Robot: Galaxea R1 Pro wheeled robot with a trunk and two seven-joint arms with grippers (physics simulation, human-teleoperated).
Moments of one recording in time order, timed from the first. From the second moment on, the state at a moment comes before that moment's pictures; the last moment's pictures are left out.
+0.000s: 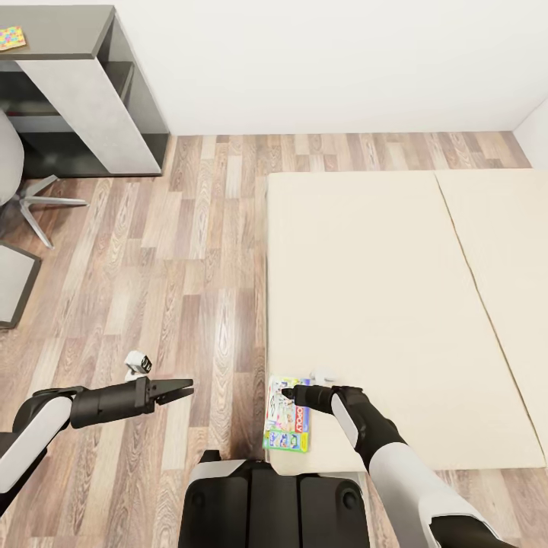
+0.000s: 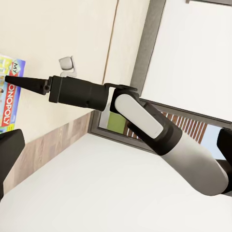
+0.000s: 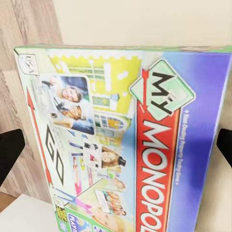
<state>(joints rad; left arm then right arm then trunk) -0.43 0.51 -0.16 -1.41 1.09 1.03 -0.79 -0.76 0.15 -0.02 -0.56 -0.10 0.48 0.26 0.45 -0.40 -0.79</state>
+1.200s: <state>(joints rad) -0.43 0.51 -0.16 -1.41 1.09 1.03 -0.79 -0.76 0.15 -0.02 -0.56 -0.10 0.48 0.26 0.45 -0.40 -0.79</state>
